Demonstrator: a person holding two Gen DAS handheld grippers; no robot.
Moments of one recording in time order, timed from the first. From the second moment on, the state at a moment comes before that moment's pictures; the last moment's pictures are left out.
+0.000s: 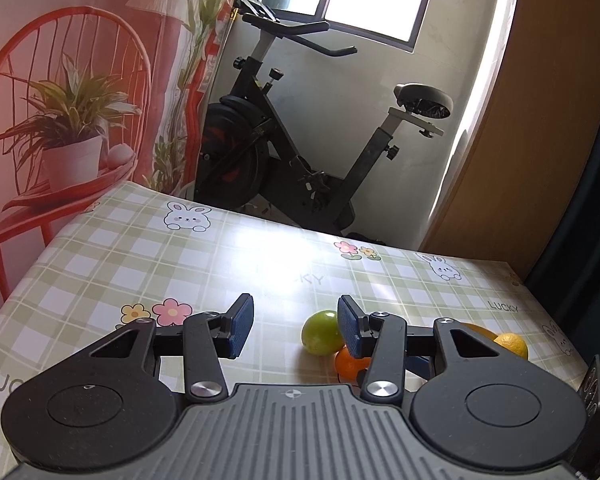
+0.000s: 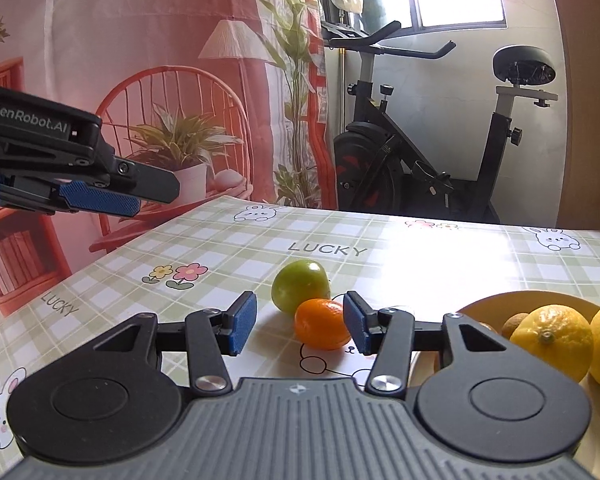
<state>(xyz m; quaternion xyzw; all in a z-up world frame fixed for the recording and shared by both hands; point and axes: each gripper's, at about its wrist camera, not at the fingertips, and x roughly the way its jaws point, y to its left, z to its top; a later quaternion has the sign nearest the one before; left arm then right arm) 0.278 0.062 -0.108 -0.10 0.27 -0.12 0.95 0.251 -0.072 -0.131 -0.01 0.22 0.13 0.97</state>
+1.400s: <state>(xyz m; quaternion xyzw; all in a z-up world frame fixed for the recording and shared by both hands) 0.340 0.039 -0.184 -0.11 0.38 -0.19 0.90 0.296 -0.052 -0.153 -0.03 0.33 0.17 0.93</state>
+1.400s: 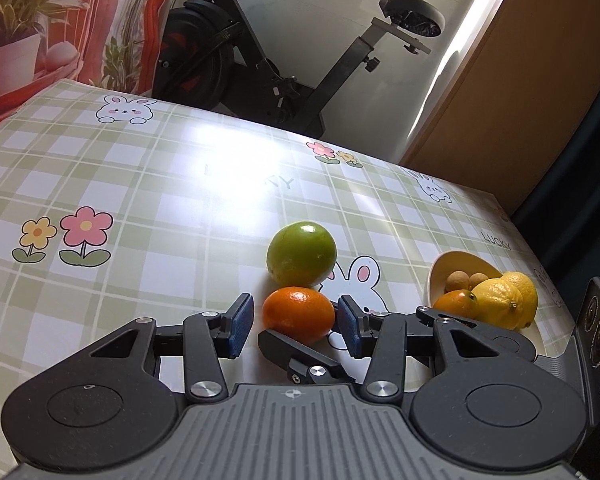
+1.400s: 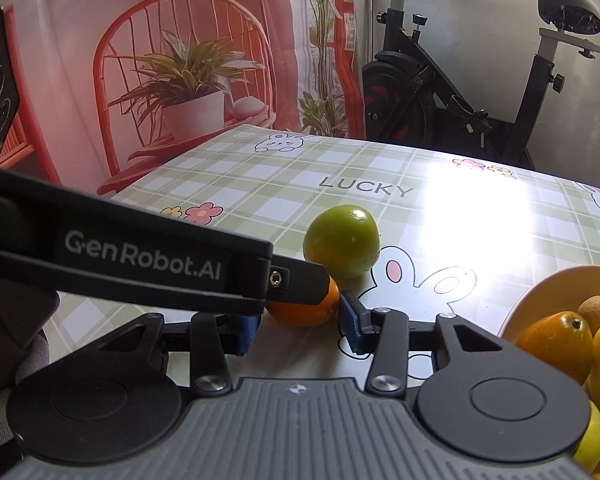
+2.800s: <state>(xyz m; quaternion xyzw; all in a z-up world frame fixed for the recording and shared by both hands) 0.250 -0.009 -0.144 -0.08 0.31 -0.15 0.93 0.203 -0.098 -0.112 0.04 0.23 0.21 0.95</state>
